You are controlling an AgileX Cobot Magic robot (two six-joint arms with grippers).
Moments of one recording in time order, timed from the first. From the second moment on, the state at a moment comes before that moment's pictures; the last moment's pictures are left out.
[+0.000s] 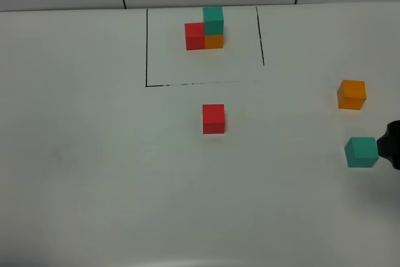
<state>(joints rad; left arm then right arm) -0.01 0.06 -0.50 -0.14 1.05 0.09 0.07 1.03 -0.76 0.01 0.88 0.02</state>
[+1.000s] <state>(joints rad) -0.01 0.06 -0.50 -0.14 1.05 0.09 0.07 1.31 -0.85 -0.06 0.80 0.00</state>
